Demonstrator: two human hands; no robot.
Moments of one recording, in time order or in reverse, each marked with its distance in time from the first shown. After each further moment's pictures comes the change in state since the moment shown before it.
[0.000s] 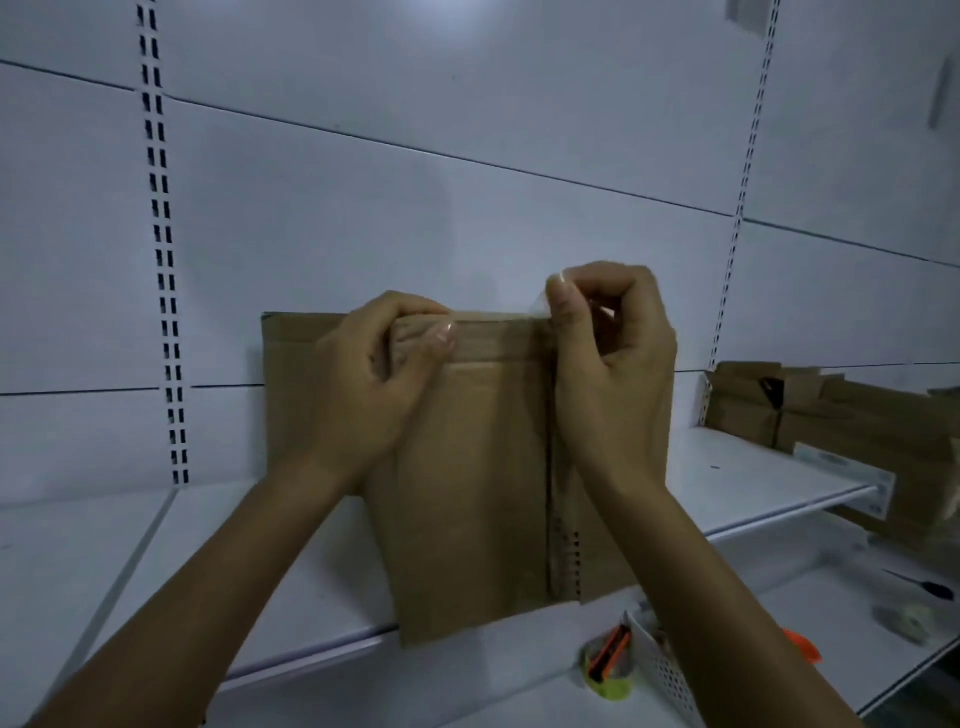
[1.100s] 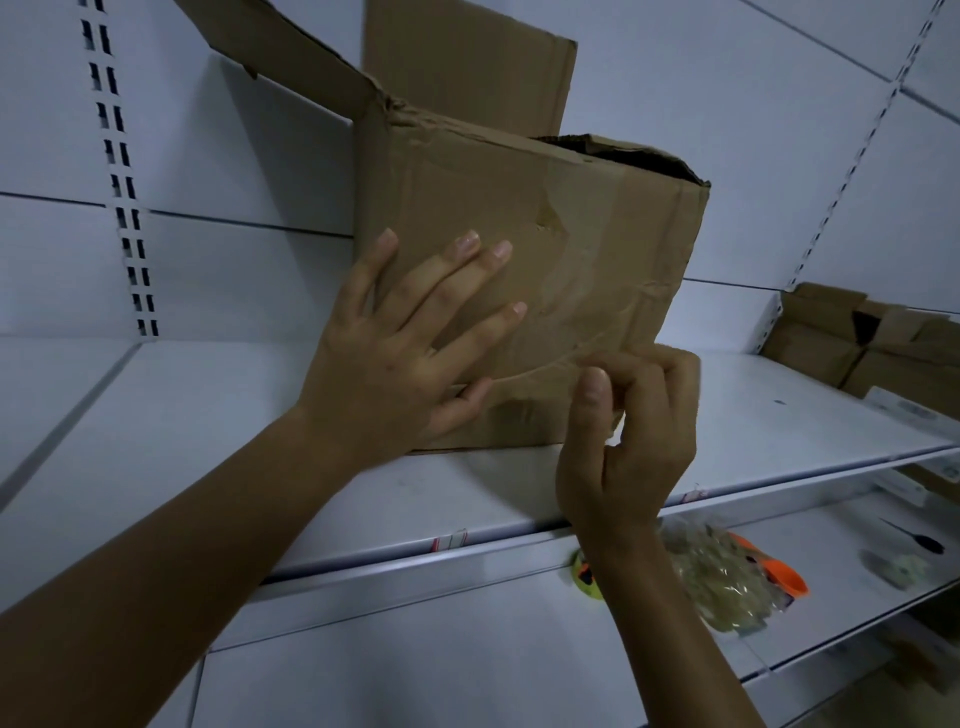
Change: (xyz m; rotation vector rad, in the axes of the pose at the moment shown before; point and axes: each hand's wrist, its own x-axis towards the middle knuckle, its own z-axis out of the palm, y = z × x) left_hand -0.064 -0.112 0.031 1.016 -0.060 0.658; right_hand -0.106 0.120 0.007 -0.351 0.062 -0.229
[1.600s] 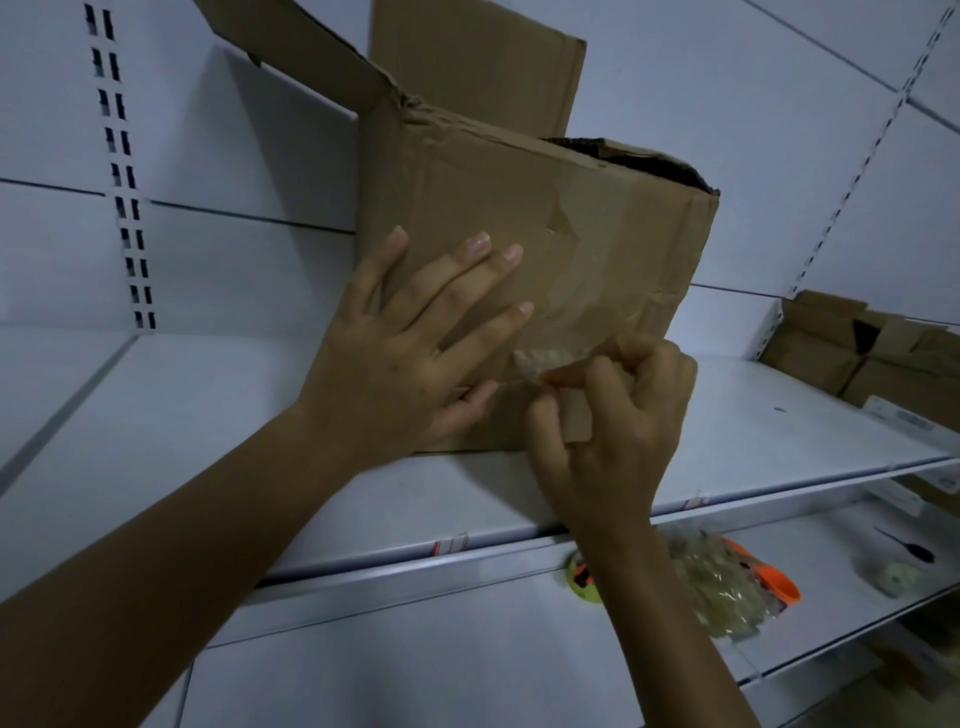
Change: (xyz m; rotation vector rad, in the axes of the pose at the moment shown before) left_hand 0.001 0.001 -0.002 -0.007 -0.009 0.002; right_hand 0.004 0.001 0.002 -0.216 -0.156 -0.118
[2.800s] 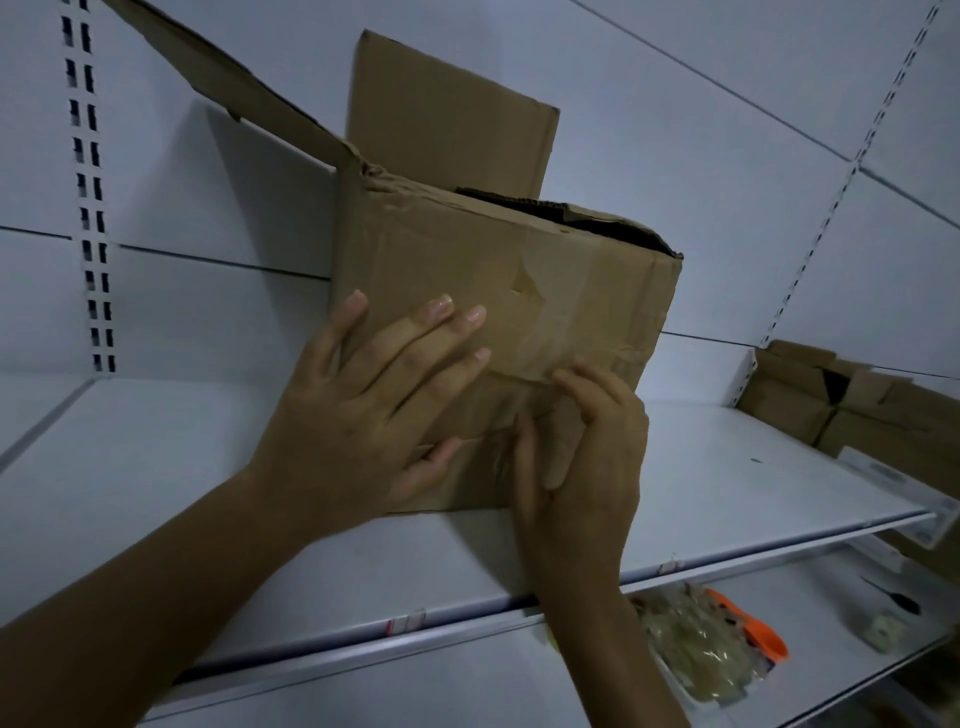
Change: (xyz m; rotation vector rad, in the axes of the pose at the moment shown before) left_hand -0.002 0.001 0.000 -0.002 -0.009 -0.034; right_hand -0.007 0.011 0.012 0.085 -0.023 0.094
